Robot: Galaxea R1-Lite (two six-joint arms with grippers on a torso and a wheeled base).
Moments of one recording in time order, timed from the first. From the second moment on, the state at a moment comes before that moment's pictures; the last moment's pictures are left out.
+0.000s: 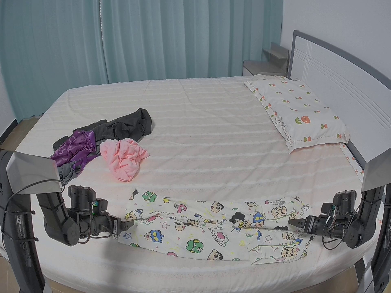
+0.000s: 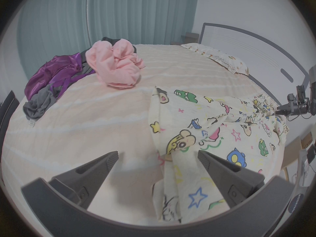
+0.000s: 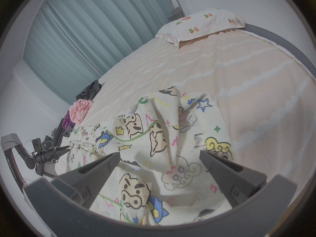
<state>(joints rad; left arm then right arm) -0.04 2.27 -0.45 -1.08 -0.21 0.07 0.00 2.25 -0.20 -1.32 0.29 0.35</state>
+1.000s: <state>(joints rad) -0.17 2.35 -0.74 -0.91 -0.15 -0.21 0.01 2.08 -0.02 -1.48 0.36 0.48</state>
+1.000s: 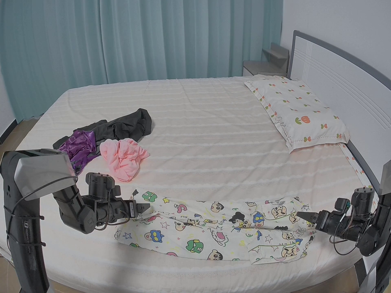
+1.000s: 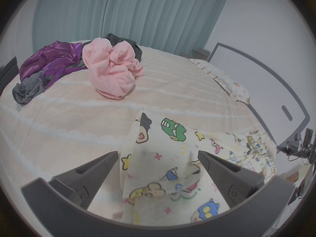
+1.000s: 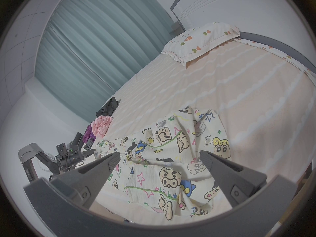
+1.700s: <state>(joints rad) -0.20 2.43 -0.77 -0.85 -0.14 -0.13 0.03 2.10 -0.02 -1.48 0.36 0.48</state>
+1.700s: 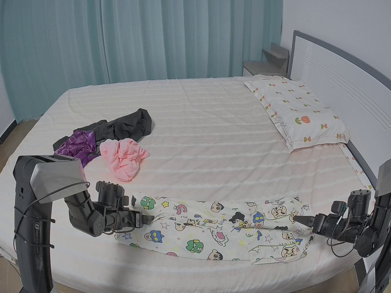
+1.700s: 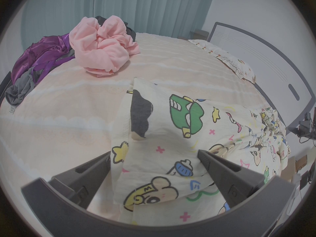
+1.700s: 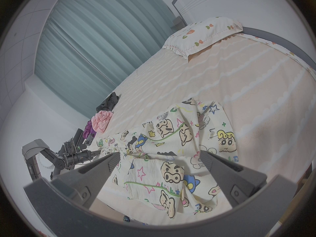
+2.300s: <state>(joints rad) -0.20 2.41 -0.77 -0.84 -0.14 -0.18 0.04 2.11 -0.02 -1.48 0.36 0.48</state>
